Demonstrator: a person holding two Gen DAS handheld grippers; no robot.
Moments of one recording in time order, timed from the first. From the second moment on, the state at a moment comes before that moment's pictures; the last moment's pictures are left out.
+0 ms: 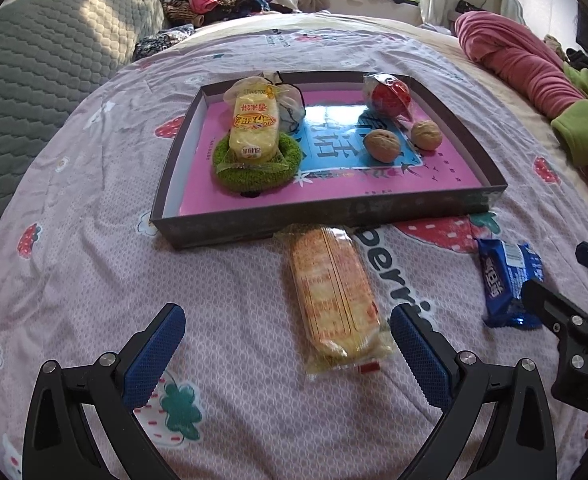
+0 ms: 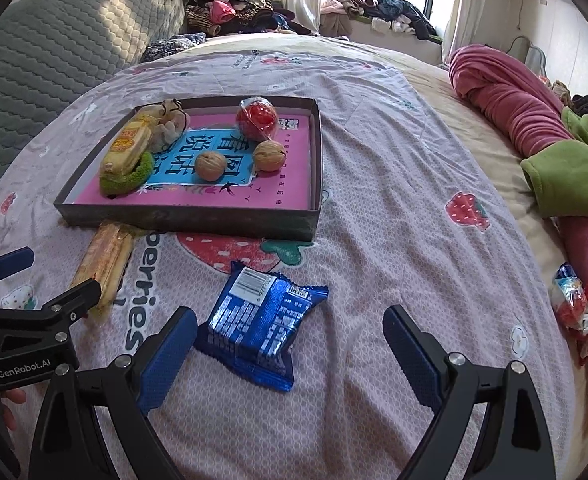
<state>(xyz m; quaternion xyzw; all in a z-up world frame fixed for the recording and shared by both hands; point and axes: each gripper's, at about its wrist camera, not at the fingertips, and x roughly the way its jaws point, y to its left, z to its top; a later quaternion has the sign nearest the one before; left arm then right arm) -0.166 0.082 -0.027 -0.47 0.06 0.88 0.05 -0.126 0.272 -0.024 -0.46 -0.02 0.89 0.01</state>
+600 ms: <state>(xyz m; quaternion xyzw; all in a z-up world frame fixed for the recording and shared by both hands) -0.192 0.081 -0.056 -0.49 0.05 0.87 0.03 -0.157 0.273 -0.062 -0.51 0.03 0.86 0.03</state>
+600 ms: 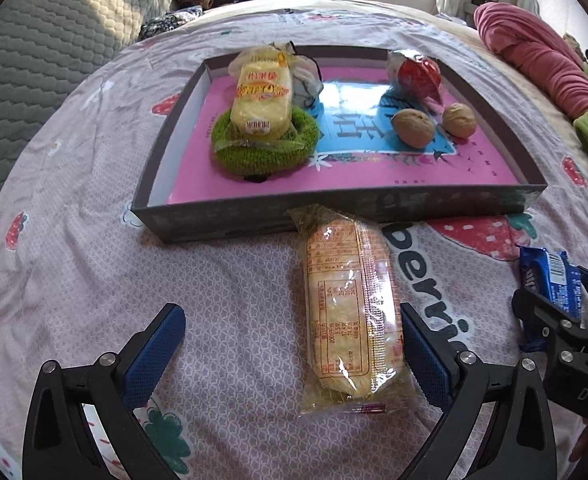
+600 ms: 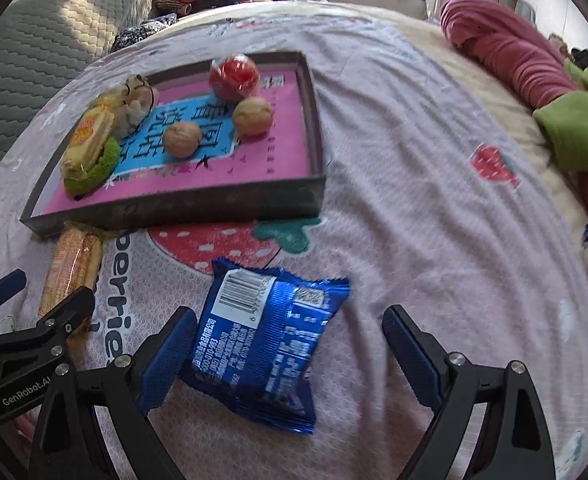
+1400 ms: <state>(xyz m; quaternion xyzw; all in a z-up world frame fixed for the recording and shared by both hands) -0.187 0.068 -0.042 -0.48 0.02 0.87 0.06 -0.135 0.271 -0.029 -0.46 0.01 0.89 -0.01</state>
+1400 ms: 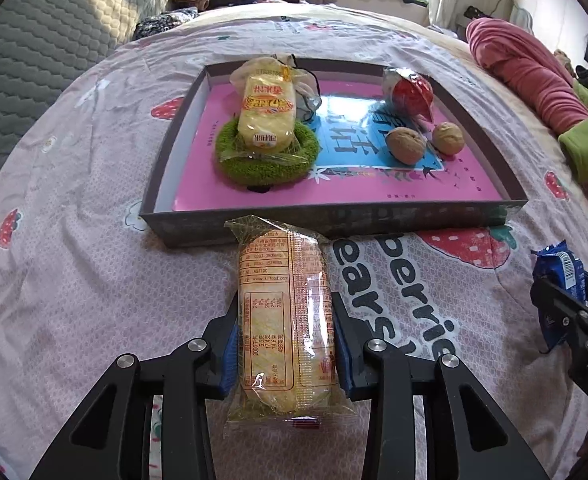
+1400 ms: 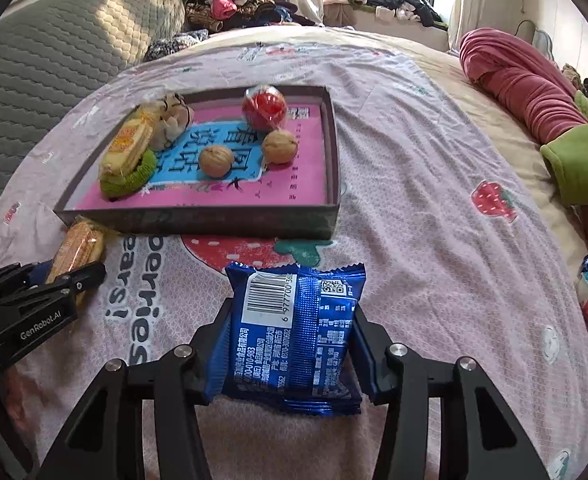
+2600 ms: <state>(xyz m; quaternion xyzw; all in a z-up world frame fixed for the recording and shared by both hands) -0.179 0.061 0.102 -0.37 0.03 0.93 0.05 -0.150 0.251 0.120 -0.34 -0.03 0.94 -0.03</state>
